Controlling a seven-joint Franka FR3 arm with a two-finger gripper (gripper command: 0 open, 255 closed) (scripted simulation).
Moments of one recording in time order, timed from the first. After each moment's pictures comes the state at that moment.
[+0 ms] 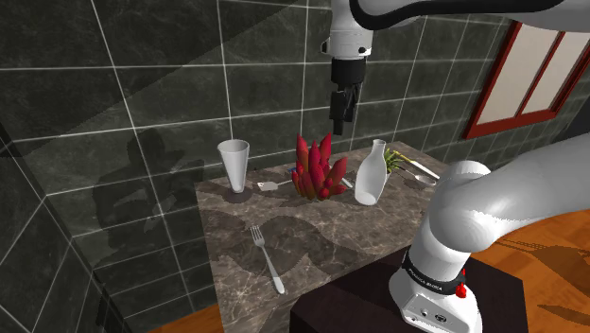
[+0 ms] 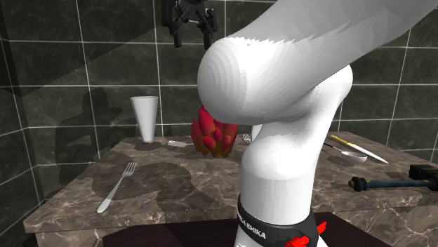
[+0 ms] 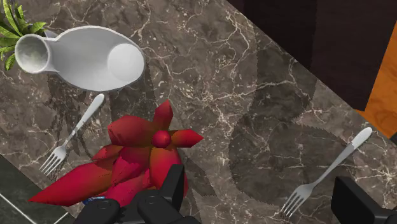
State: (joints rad) arm 0.01 -0.79 0.01 -2.40 -0.04 1.55 -0.16
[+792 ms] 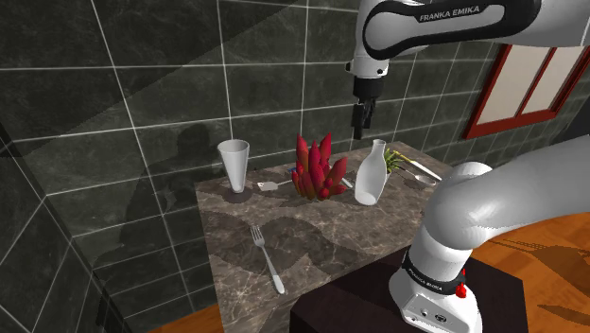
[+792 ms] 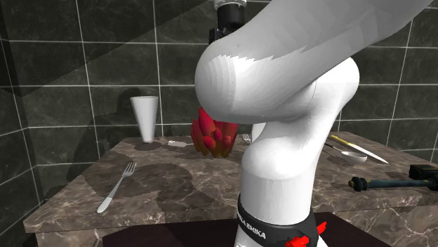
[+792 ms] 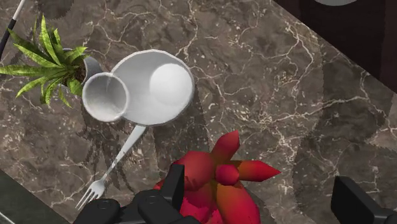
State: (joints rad) arm -0.10 -0.78 -0.21 -2.51 -0.20 1.68 -0.34
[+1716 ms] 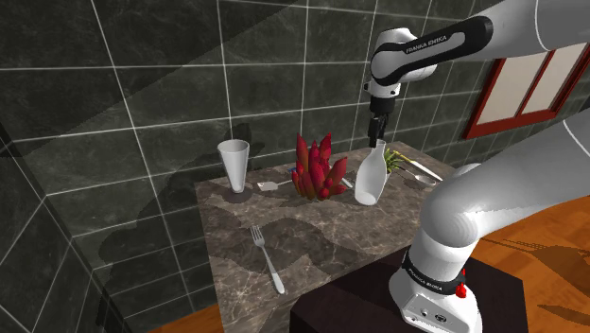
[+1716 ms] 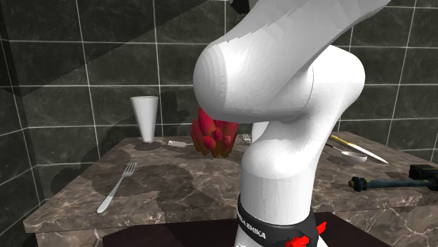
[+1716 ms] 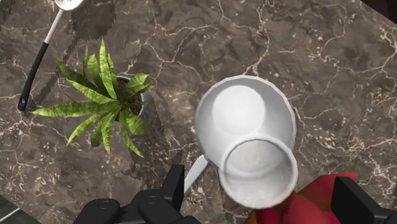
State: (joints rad) arm -0.19 -0.59 -0.47 -2.52 -0.33 1.92 -0.53
